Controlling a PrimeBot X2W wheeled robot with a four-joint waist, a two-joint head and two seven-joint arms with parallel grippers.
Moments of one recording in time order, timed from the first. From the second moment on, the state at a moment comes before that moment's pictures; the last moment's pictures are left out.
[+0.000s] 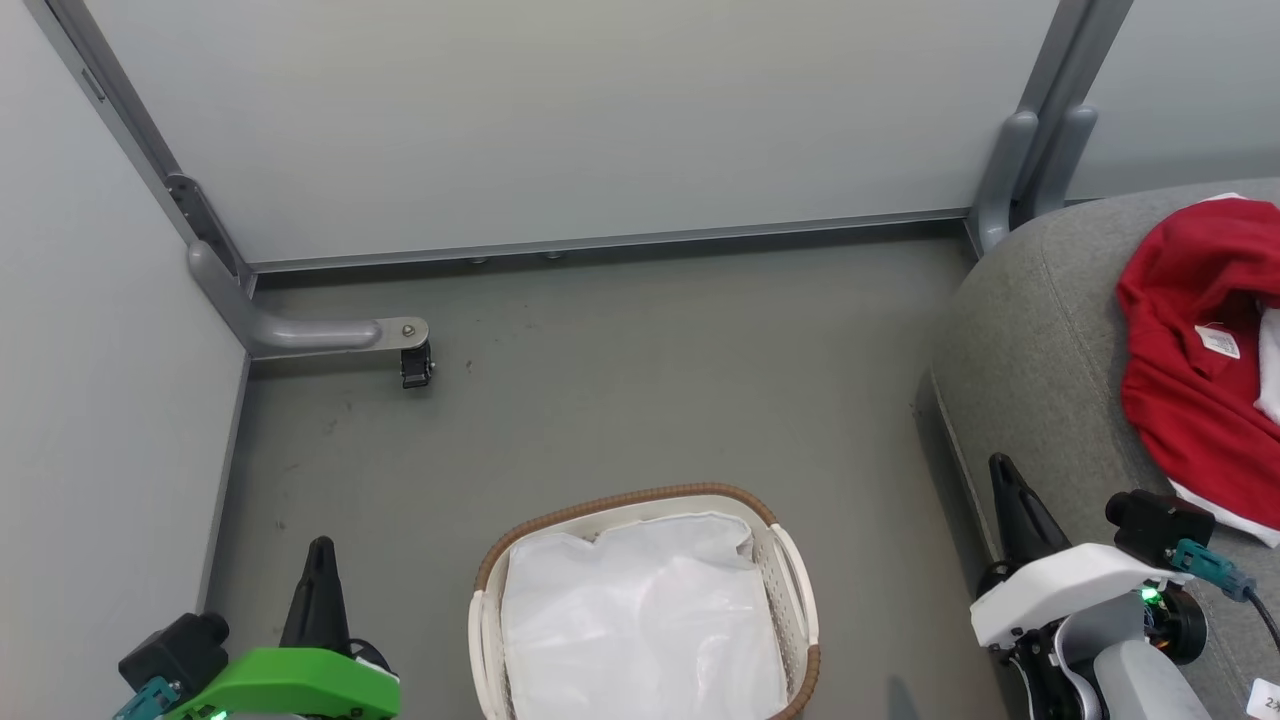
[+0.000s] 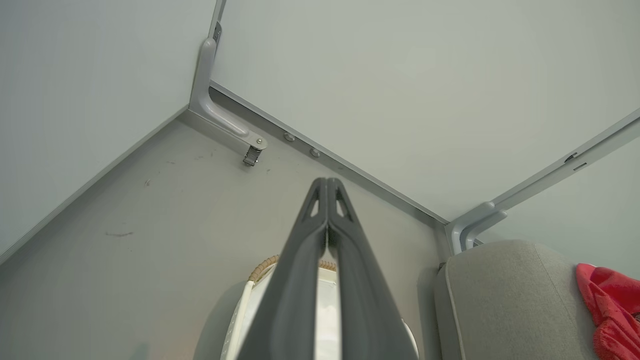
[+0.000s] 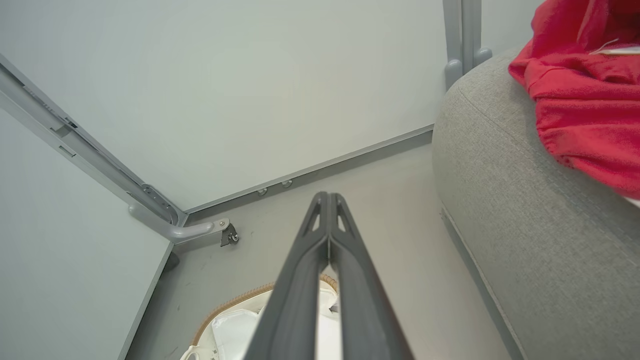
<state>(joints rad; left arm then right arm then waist) -0.01 0.05 -0.03 0.31 -0.69 -0.08 -0.16 -0.16 -0.04 -0.02 0.39 0.46 0.13 -0.16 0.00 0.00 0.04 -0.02</state>
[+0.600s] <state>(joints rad) -0.03 0.05 0.00 0.30 -0.91 -0.09 -0.10 -0.15 -0.04 -0.04 0.35 0.74 0.13 -0.10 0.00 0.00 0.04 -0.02</state>
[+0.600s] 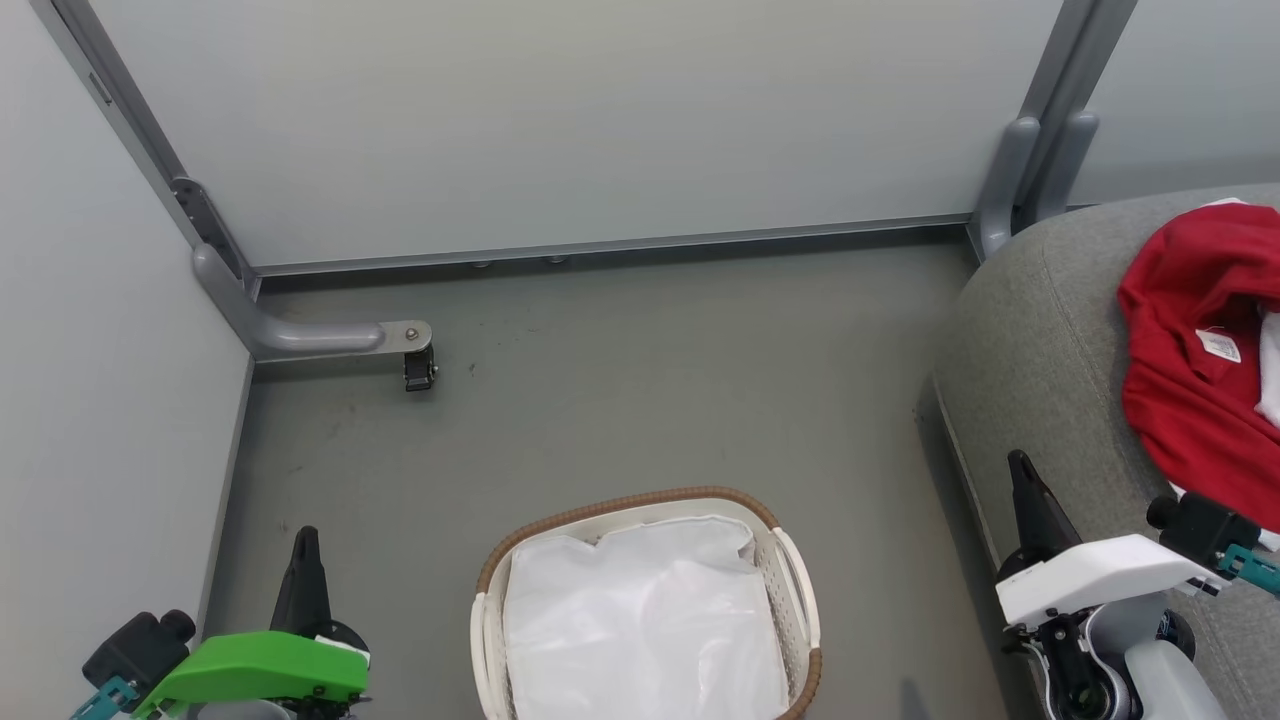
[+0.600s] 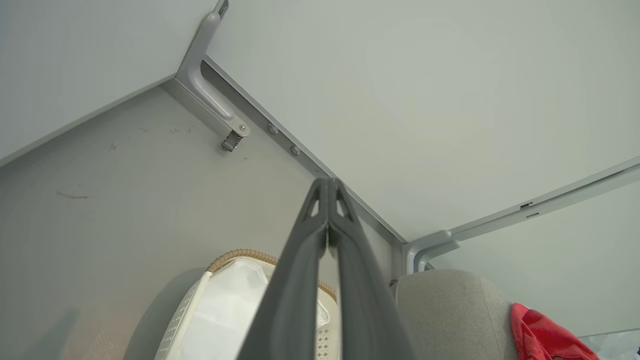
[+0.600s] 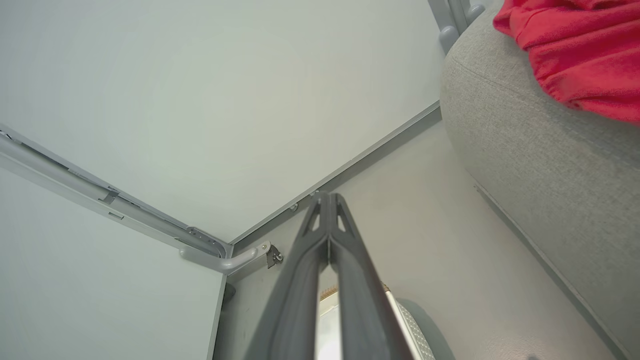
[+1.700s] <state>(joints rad) -0.06 0.05 0.05 0.27 -1.24 -0.11 0.00 -0.13 -0.04 -0.07 0.30 1.15 0.13 0.00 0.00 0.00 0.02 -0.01</state>
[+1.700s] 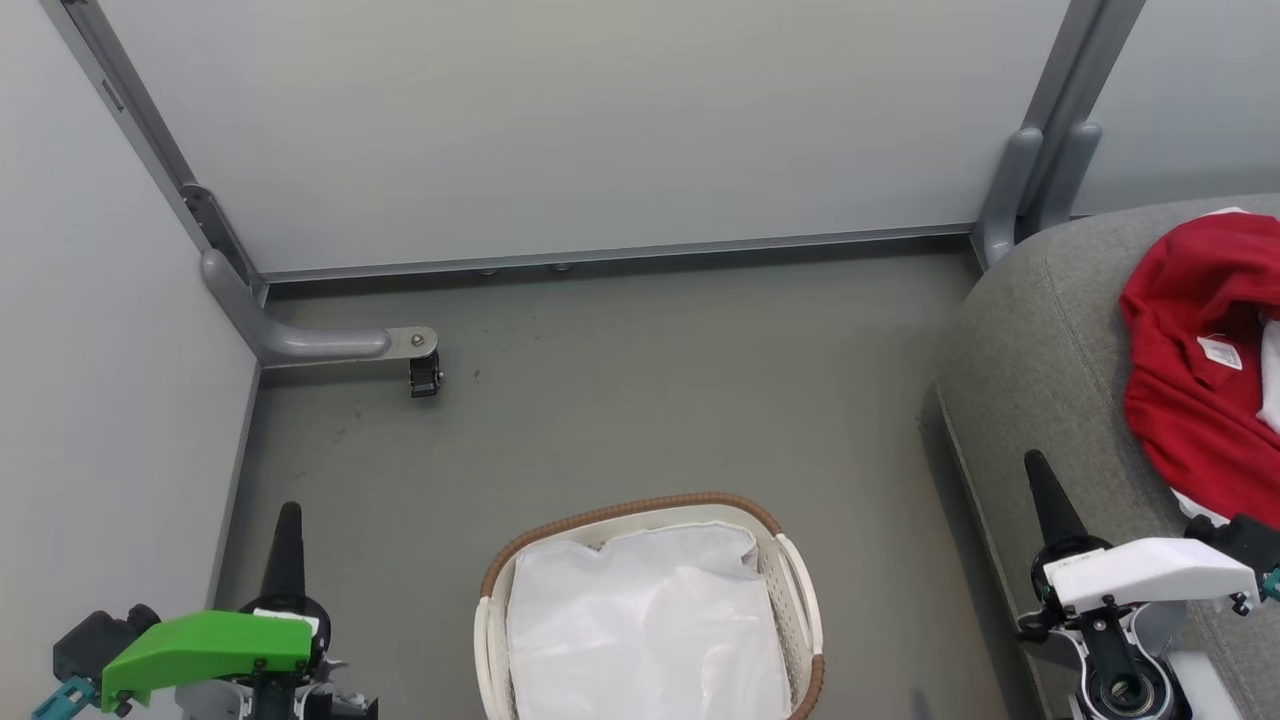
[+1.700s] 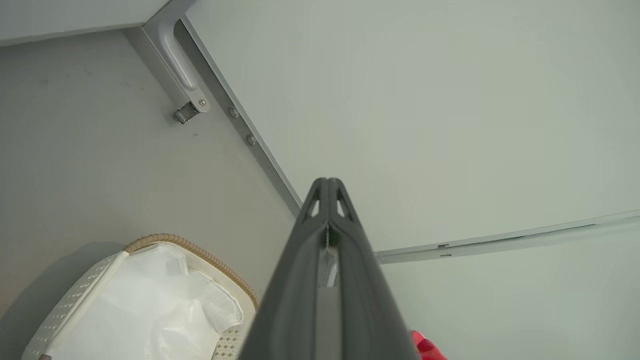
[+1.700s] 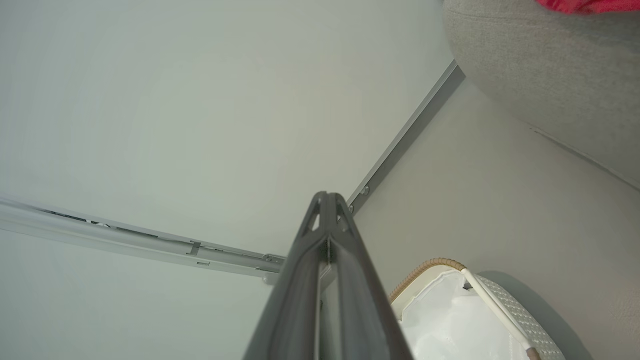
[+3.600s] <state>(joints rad) -0.10 0.05 0.11 0.25 -1.61 -0.13 0.11 -0.11 -0.05 -0.11 0.25 1.61 0.13 0.11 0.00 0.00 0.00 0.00</state>
